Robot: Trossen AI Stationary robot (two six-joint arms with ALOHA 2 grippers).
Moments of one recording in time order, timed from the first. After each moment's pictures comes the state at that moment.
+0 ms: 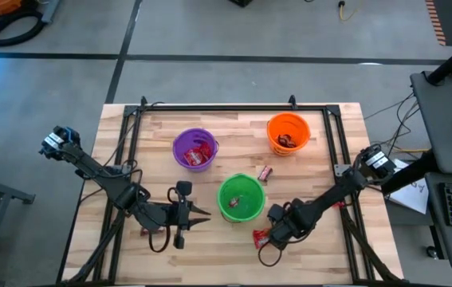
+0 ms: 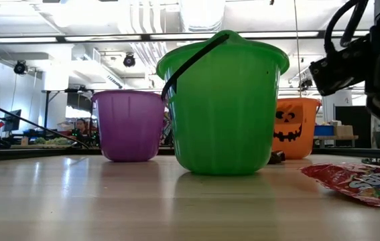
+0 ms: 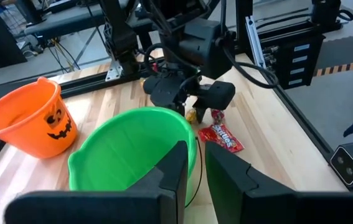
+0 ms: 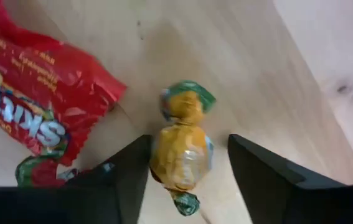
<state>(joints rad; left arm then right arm) -0.63 1.34 0.98 -0.07 -0.57 -0.05 0.57 1.81 1.07 -0.77 0.03 1.20</state>
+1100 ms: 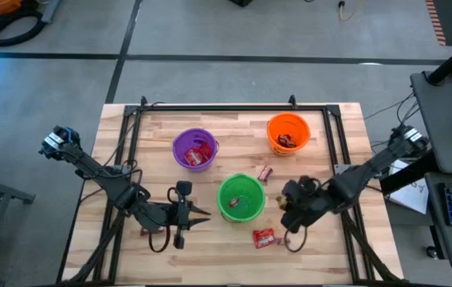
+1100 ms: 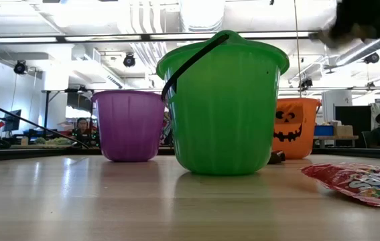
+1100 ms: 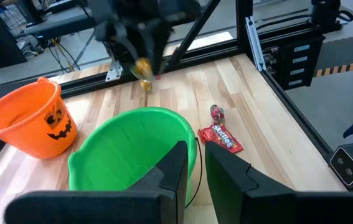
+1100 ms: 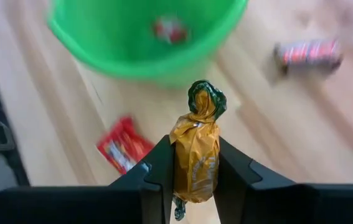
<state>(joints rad) -0.63 1.34 0.98 -0.07 -0.57 -0.05 0.56 1.32 1.07 -0.84 0.34 1.05</state>
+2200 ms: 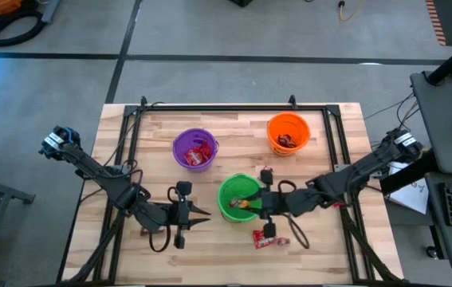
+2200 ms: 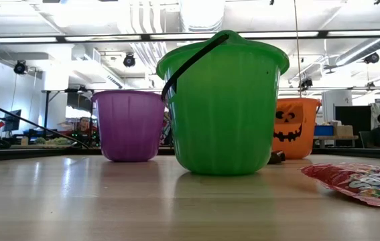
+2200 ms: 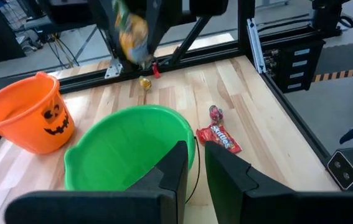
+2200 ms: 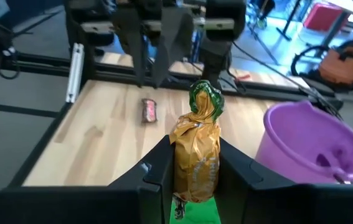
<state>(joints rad) -0.62 1.34 0.96 -0.05 -0.57 -0.08 0.46 1.45 1.07 0.04 0.44 0.03</state>
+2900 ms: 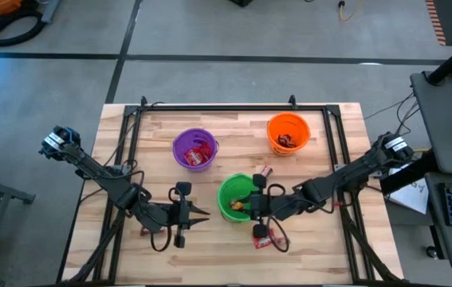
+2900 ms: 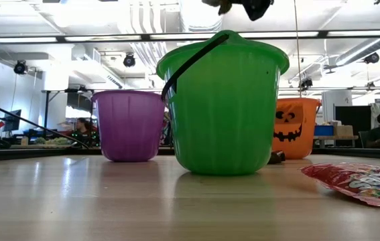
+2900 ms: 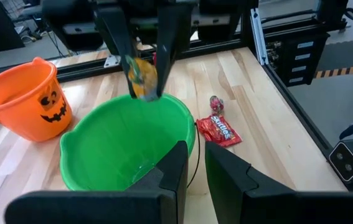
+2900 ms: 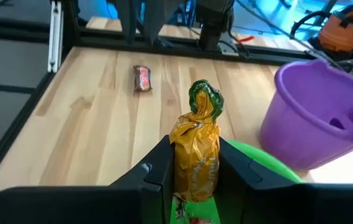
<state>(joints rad) -0.62 1.34 0.93 -0.04 -0.57 -0.12 0.43 1.56 1.07 0.03 0.43 0.10</state>
